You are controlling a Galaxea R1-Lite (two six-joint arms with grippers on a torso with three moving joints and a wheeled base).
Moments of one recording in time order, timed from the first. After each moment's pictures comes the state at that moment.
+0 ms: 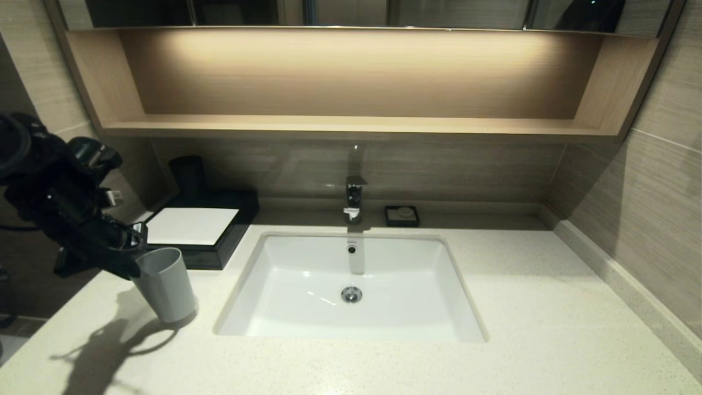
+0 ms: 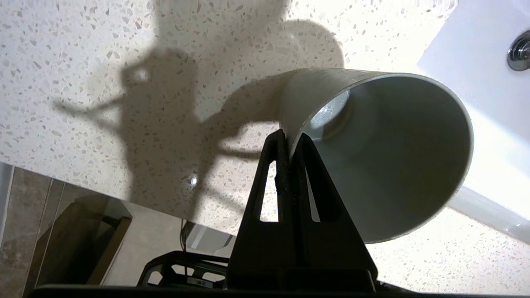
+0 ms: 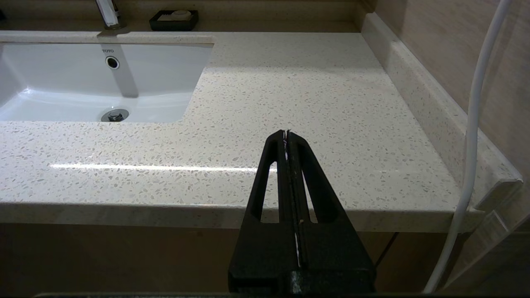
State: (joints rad) left arm 0.16 1.91 -1.58 0.93 -0.07 -0.28; right arm 0.00 0.00 0.00 0.00 0.00 0.00
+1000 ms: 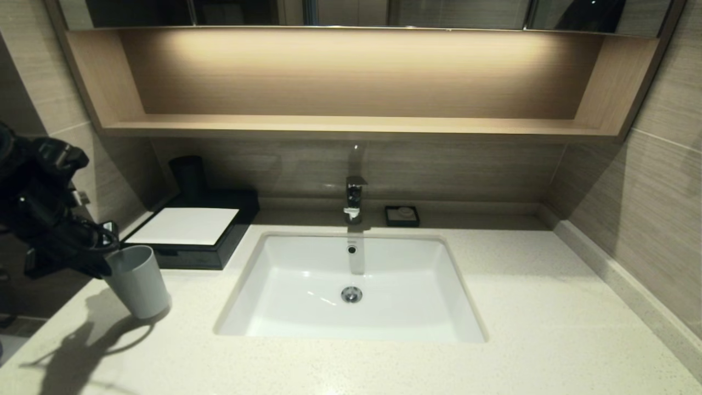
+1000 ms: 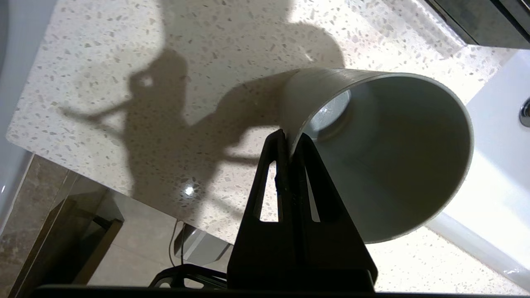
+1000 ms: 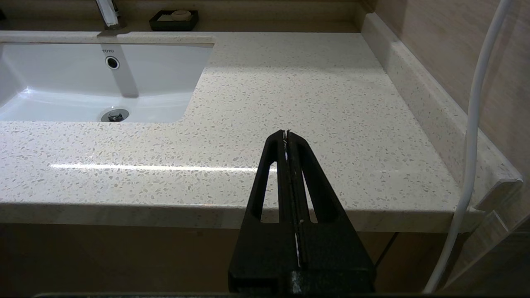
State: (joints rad) left arm 0.28 1.91 -1.58 0.89 -0.04 -0.27; right arm 0.00 0.00 0.00 0.00 0.00 0.00
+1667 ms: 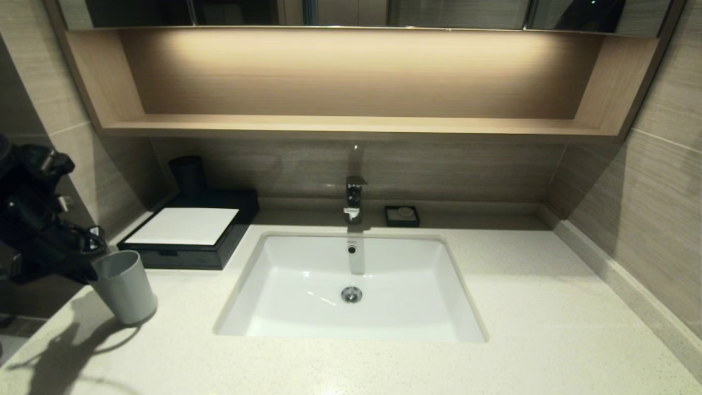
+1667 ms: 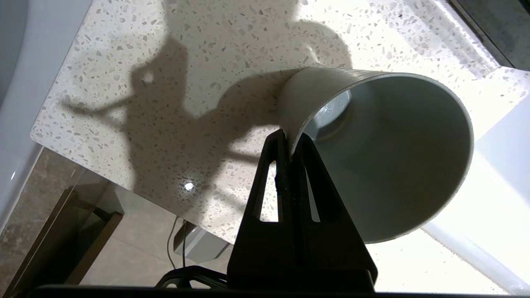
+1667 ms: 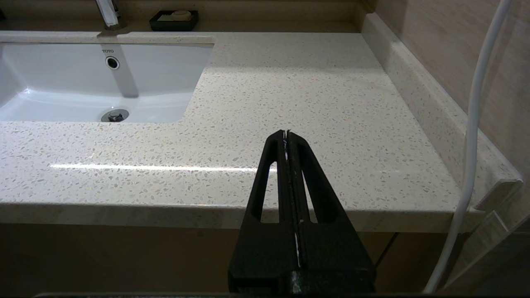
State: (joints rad) left arm 0.33 1.93 -1.57 0.88 -0.03 -0.26; right arm 0.00 0.00 0.00 0.00 0.00 0.00
